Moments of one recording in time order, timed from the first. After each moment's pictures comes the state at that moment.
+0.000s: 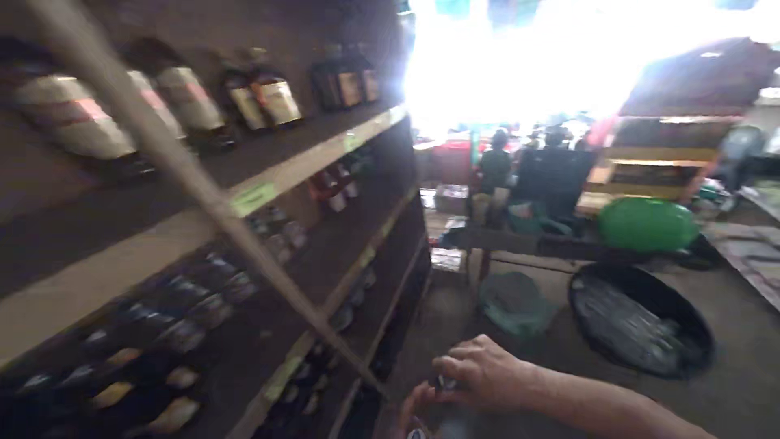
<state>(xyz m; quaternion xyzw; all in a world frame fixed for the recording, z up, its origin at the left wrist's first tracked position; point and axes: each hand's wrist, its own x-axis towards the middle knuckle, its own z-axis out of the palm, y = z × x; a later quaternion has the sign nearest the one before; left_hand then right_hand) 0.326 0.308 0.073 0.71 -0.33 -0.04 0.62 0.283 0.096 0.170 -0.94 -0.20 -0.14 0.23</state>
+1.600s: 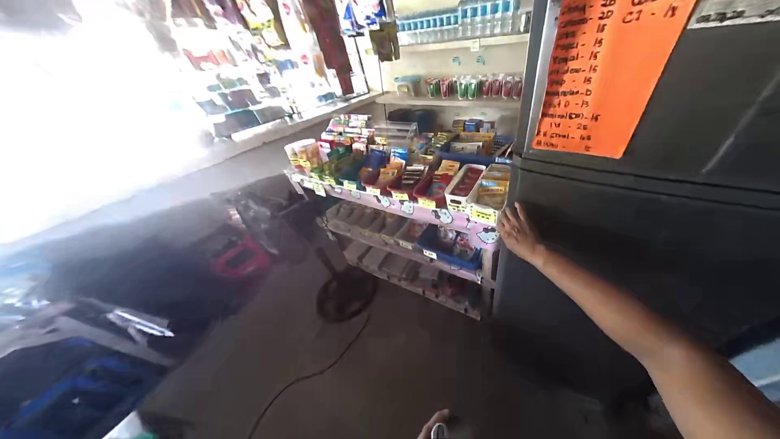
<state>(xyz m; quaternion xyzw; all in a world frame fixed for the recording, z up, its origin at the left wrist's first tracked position) -0.250 -0.780 -0.035 0.34 -0.70 -0.50 0.39 -0.665 -0.931 0.144 -0.65 0.76 0.02 -0.07</state>
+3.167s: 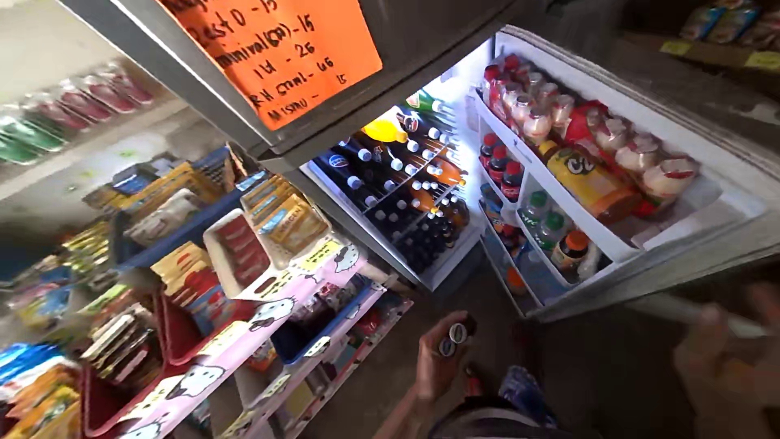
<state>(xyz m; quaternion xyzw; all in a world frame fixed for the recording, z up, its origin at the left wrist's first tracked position) -0.431 -1.013 -0.004 -0.22 -0.73 -0.65 -0.05 -0.342 -0.667 0.105 0.06 0.87 -0.12 -0.48</state>
